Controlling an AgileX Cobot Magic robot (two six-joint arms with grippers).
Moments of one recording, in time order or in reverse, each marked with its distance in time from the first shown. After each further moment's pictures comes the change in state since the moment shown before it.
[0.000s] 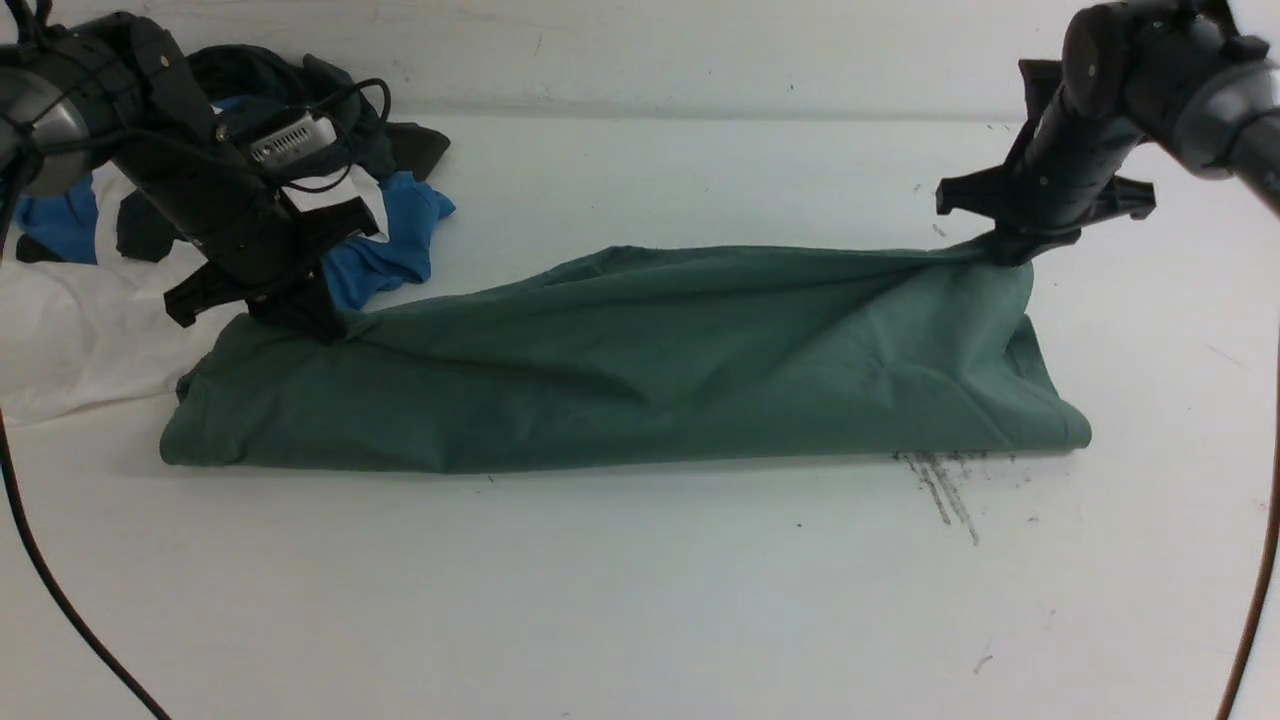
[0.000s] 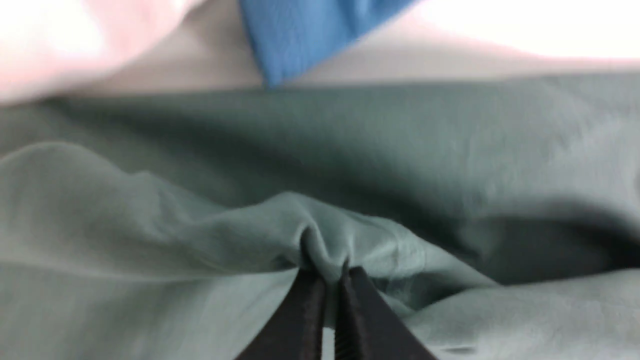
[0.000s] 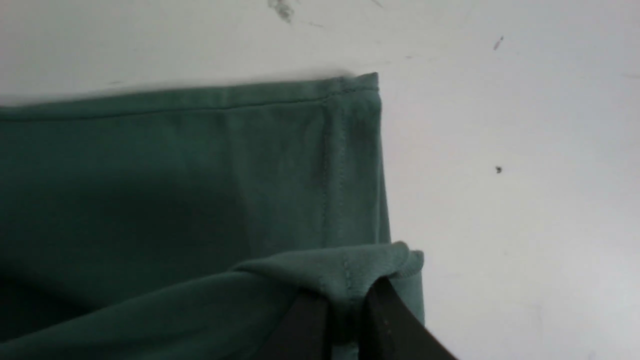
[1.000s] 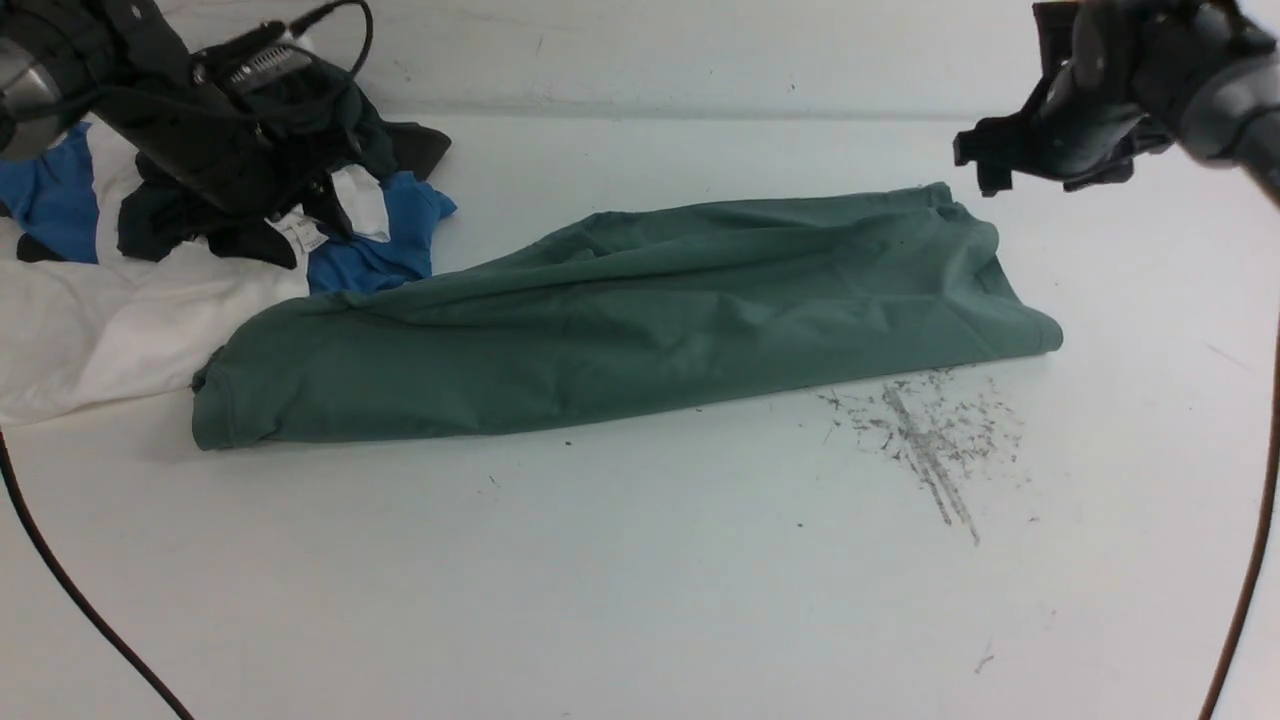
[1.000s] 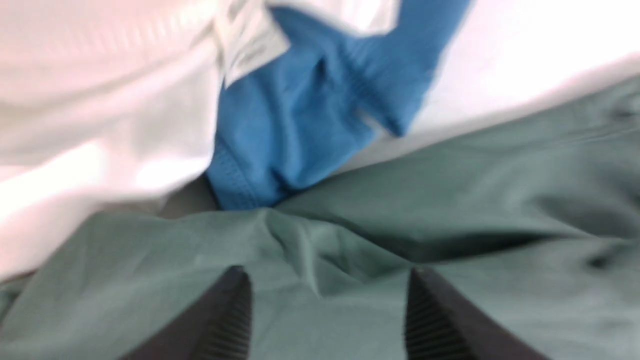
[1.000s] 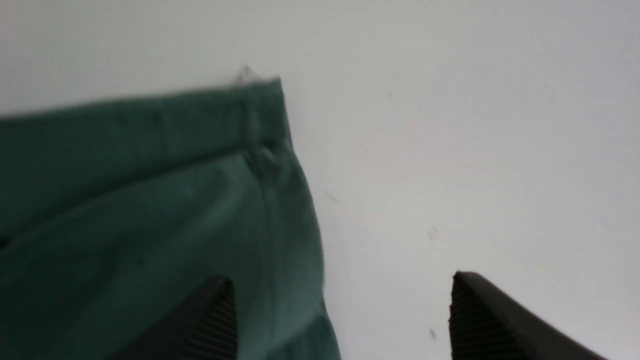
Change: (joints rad) right arm -0.014 0.004 -0.119 -0.060 -0.018 -0.065; left arm 0.012 -0.030 -0.125 -0.001 -0.041 0.082
